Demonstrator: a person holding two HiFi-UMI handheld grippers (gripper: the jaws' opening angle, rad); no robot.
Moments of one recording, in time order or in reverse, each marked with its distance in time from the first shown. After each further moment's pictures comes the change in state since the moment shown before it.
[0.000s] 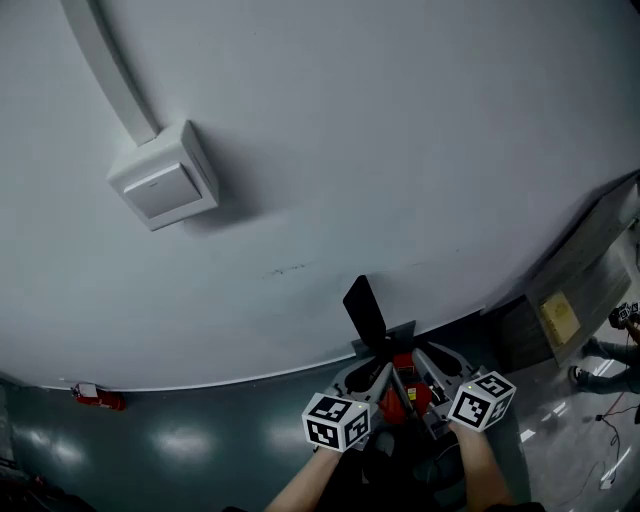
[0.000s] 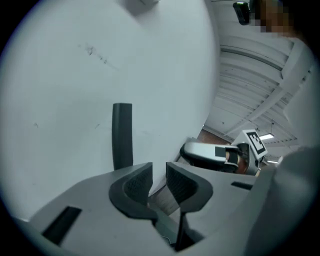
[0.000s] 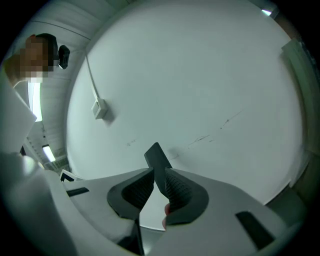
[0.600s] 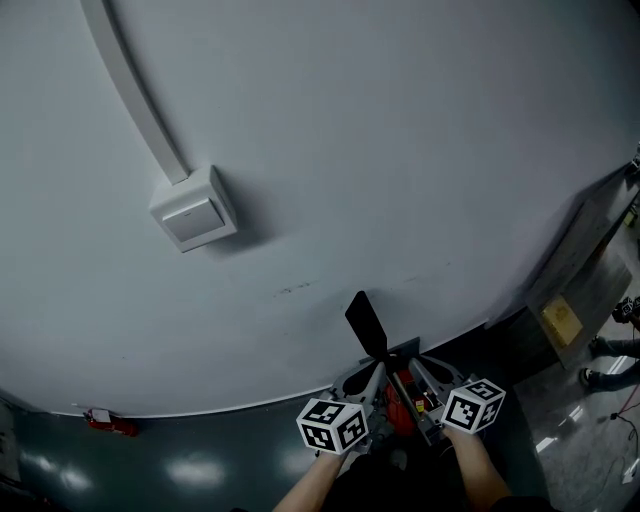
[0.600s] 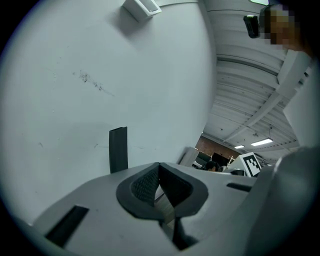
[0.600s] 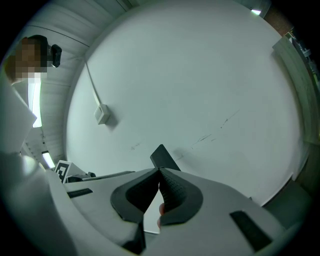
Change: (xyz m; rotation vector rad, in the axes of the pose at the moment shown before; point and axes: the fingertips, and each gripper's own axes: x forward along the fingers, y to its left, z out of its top) left arm -0.027 -0.018 0.045 -0.005 -0.088 -0.016; right arm -0.009 0.019 -0.003 0.043 -0.057 -0.003
